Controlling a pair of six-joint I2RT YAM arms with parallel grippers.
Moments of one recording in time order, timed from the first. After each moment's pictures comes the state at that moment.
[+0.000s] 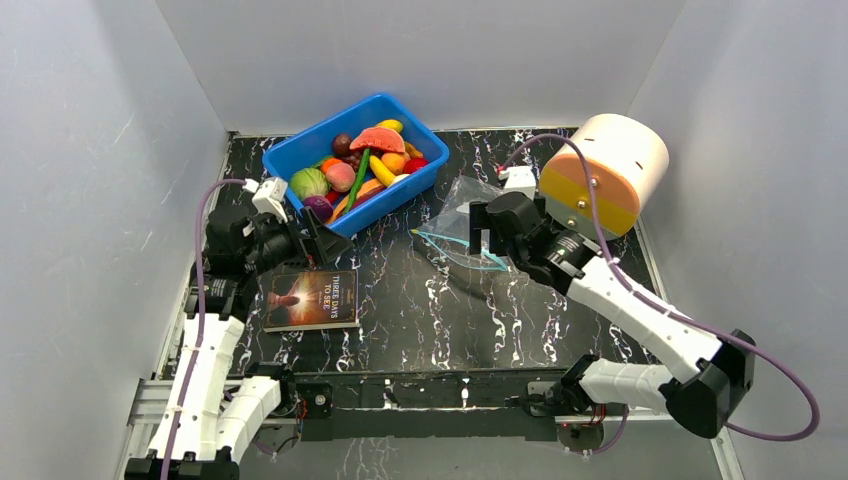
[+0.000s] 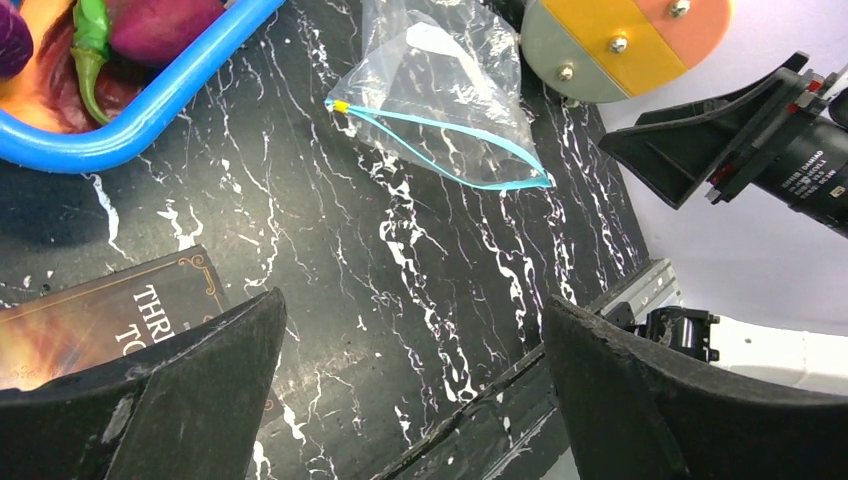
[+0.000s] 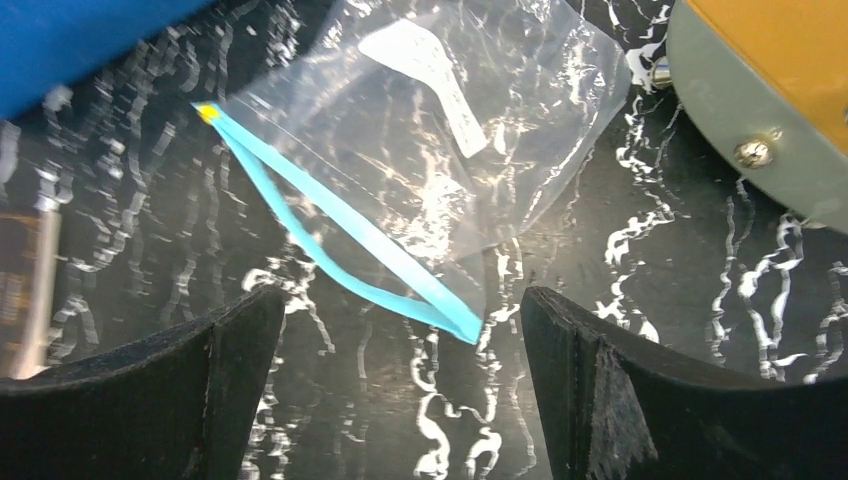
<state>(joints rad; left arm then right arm) -0.06 0.80 0.89 -0.56 0.62 -0.41 0.72 1.12 1.07 -0.61 0.46 0.45</state>
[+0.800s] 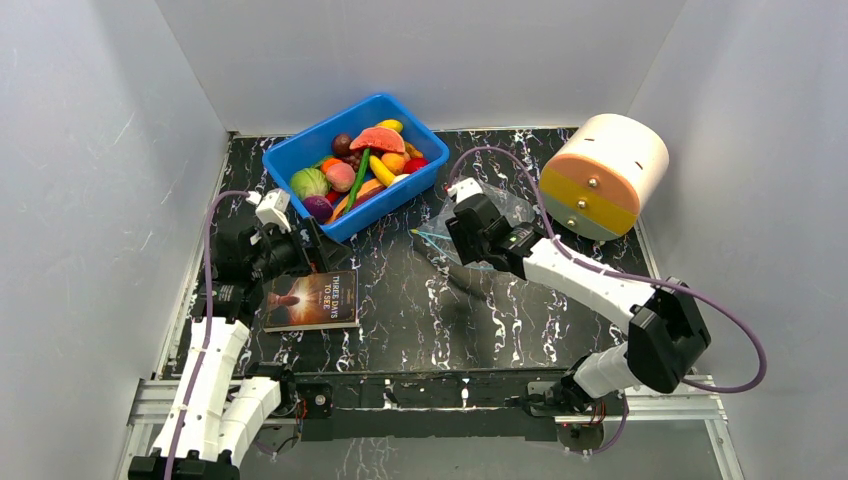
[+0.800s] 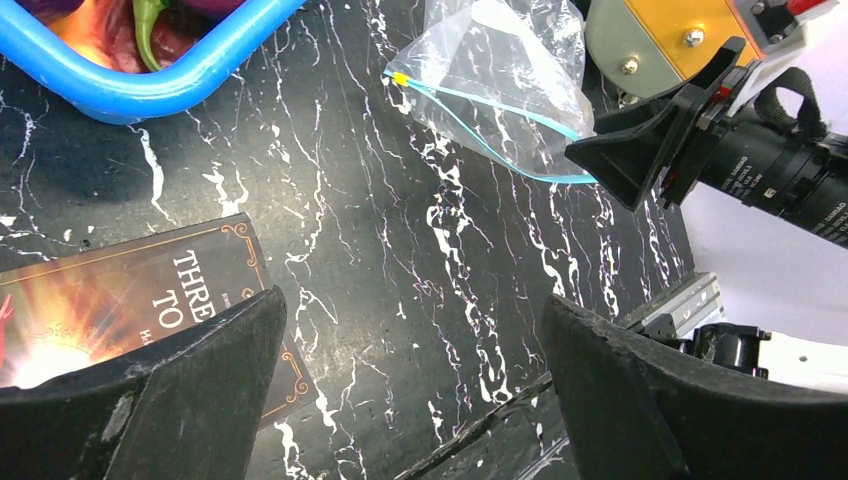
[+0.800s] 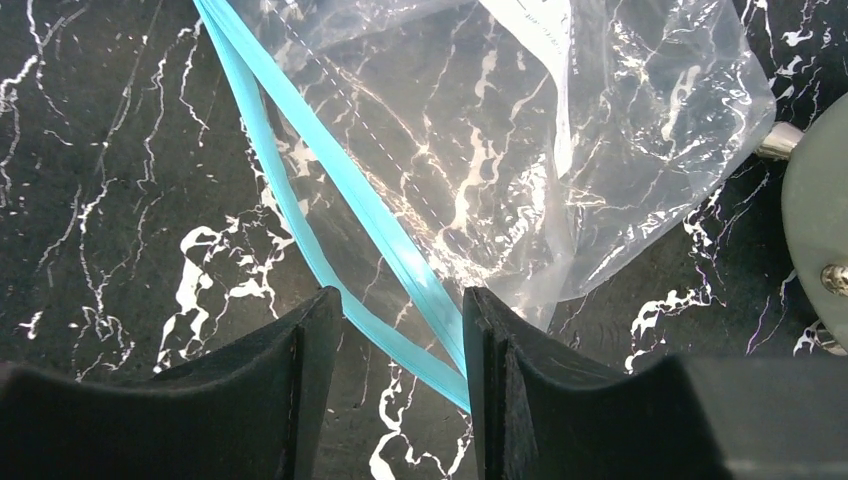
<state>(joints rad) -0.06 0.77 0.77 -0.53 0.55 -0.40 0.72 1.41 1.05 -0.46 0.33 0.13</state>
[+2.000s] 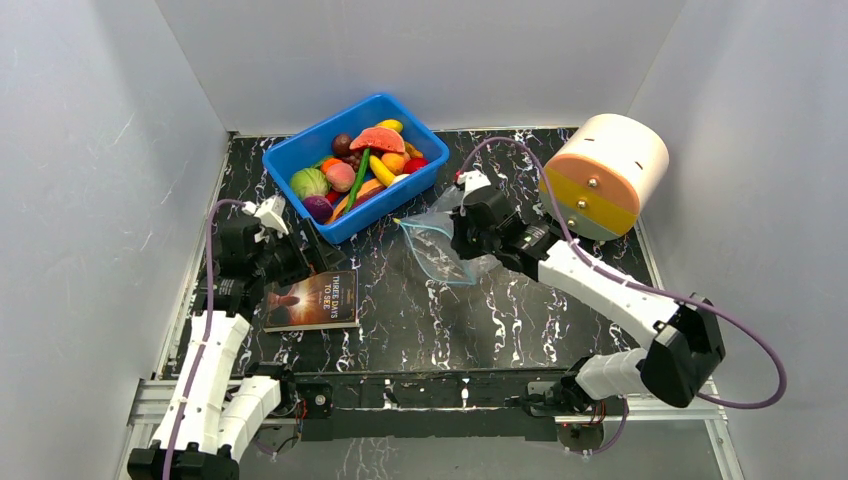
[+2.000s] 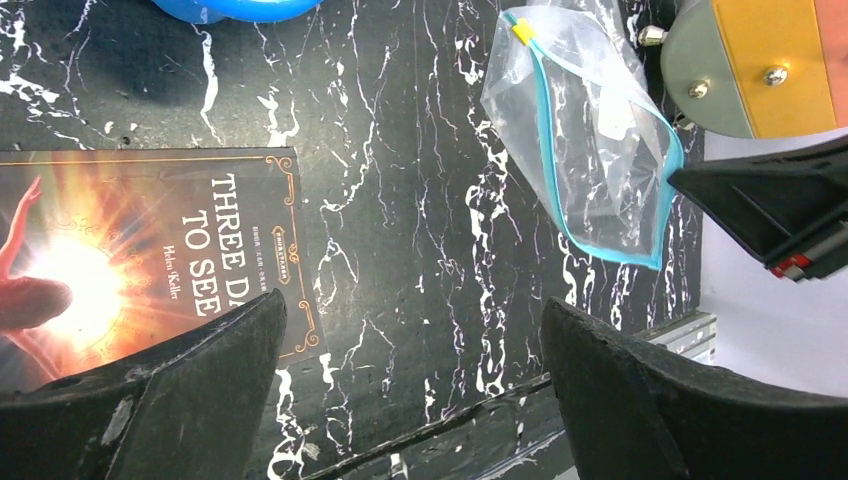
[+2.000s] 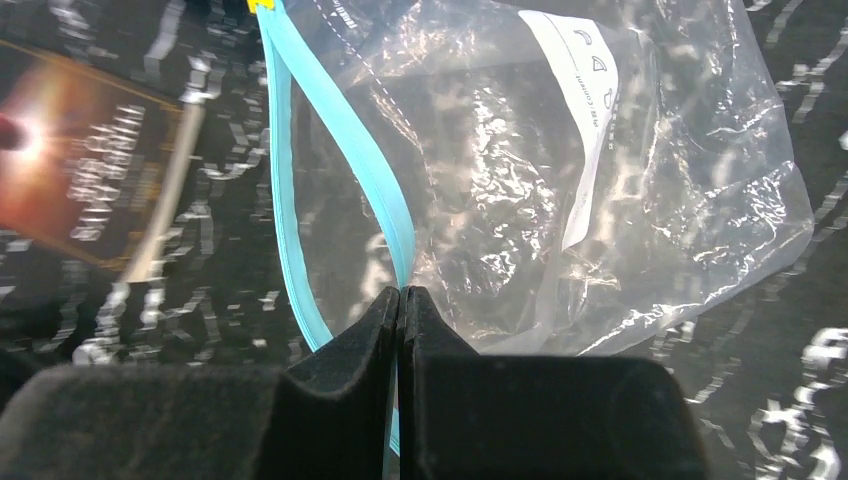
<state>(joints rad) -0.06 0.80 0.79 -0.69 0.42 -0.48 0.72 1.35 1.08 -0.46 0.14 0.31</state>
